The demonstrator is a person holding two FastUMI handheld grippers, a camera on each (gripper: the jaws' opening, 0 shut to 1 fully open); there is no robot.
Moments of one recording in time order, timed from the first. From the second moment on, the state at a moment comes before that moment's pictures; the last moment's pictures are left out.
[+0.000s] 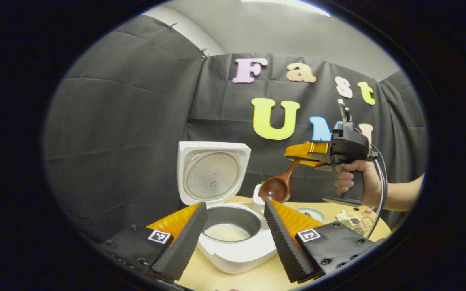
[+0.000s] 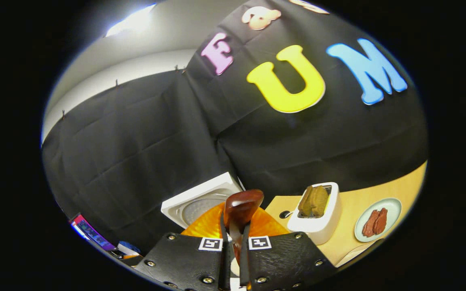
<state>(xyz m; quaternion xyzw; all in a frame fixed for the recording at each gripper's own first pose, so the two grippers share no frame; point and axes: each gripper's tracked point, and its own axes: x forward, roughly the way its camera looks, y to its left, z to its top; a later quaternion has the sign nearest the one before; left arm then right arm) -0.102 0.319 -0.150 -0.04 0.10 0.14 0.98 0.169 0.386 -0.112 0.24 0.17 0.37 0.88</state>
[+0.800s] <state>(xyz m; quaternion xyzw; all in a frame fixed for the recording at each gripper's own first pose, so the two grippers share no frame) -0.029 0.197 -0.122 -0.05 0.08 0.03 0.99 0.145 0.096 -0.112 0.34 0.14 0.17 0.91</state>
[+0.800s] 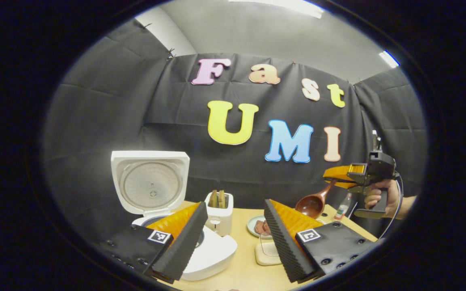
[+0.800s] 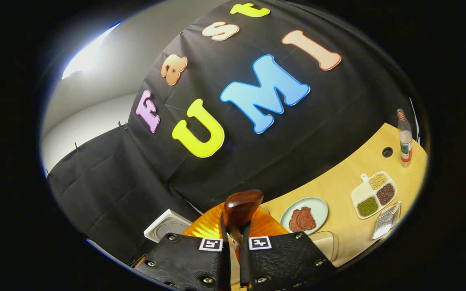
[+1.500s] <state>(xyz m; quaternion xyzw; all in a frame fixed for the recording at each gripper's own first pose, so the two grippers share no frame) -0.030 0.146 -0.122 -0.02 0.09 0.02 1.00 0.130 -0.090 -0.171 0.27 0.15 -0.03 0.95</state>
